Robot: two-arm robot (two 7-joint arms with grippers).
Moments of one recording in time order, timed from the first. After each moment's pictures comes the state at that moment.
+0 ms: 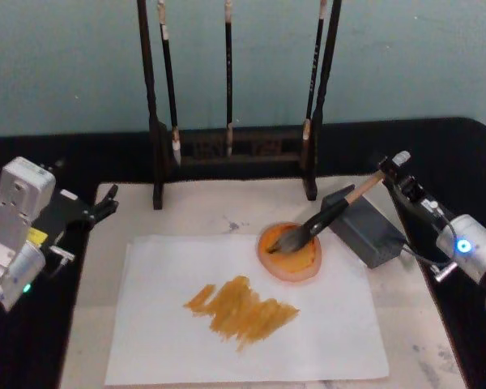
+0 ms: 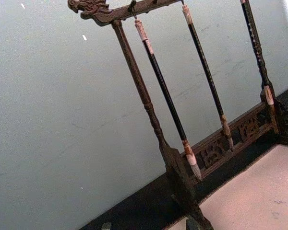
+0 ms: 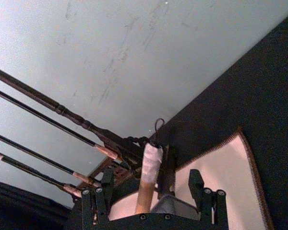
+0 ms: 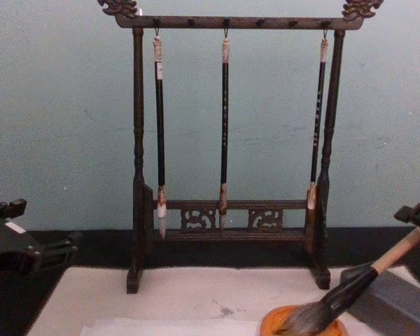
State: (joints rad) left arm -0.20 0.60 0.45 -1.41 -0.25 -0.12 0.03; right arm 0.35 0.36 -0.25 -1.03 1.29 0.23 0.41
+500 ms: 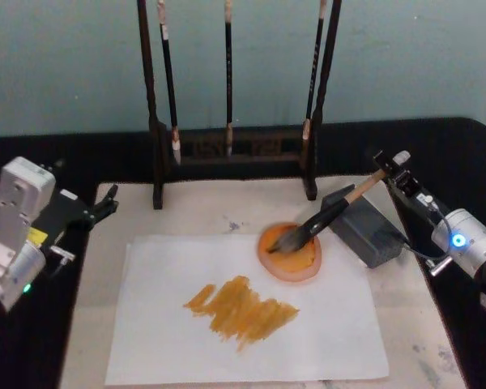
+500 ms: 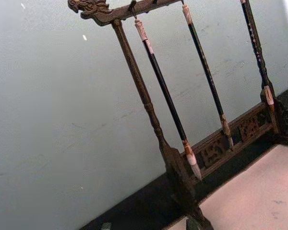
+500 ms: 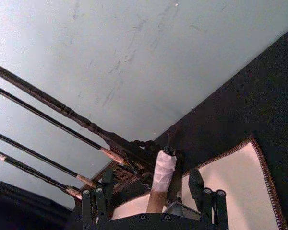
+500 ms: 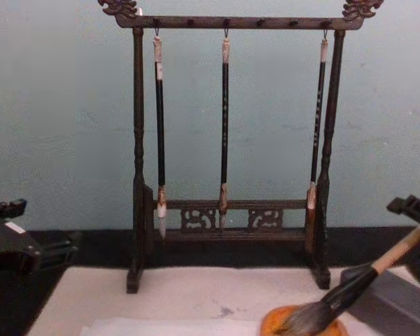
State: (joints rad) left arm -0.20 0.60 0.45 -1.41 -0.25 -0.12 0.03; right arm 0.38 0.36 -0.29 -1.02 1.30 0.20 0.40
